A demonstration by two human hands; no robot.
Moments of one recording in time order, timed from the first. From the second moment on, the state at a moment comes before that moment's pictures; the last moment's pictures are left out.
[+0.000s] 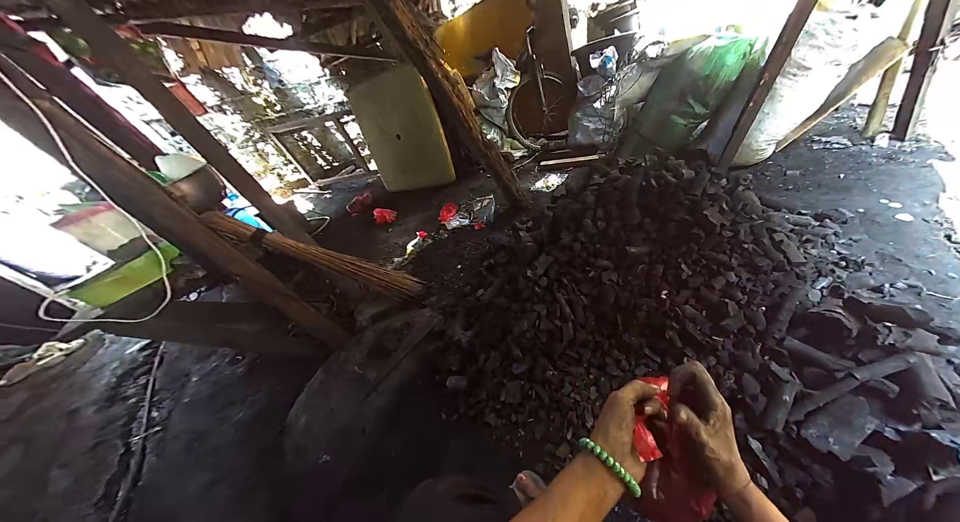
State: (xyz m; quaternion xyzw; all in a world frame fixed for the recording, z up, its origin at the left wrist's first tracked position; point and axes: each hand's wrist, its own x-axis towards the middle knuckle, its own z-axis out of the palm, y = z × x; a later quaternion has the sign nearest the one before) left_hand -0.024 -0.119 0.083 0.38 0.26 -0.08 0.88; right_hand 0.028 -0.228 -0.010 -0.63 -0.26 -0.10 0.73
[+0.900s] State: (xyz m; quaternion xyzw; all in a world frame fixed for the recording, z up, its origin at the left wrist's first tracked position) left_hand -0.035 -0.125 0.096 0.54 0.23 -0.16 0.80; right_hand 0.034 -0.258 -0.019 -0.70 -0.31 -0.19 0.62
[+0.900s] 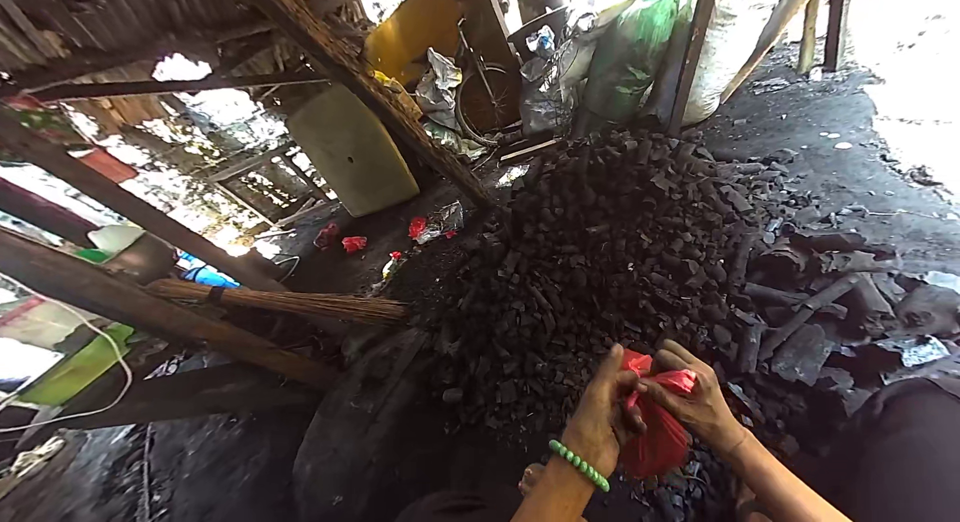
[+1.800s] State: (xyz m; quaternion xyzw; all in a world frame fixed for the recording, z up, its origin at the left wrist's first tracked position) left_hand -0.097 -0.149 0.036 0.42 0.29 0.01 0.86; right_hand 0.015 -0.334 -0.070 -0.81 -0.33 -0.23 0.43
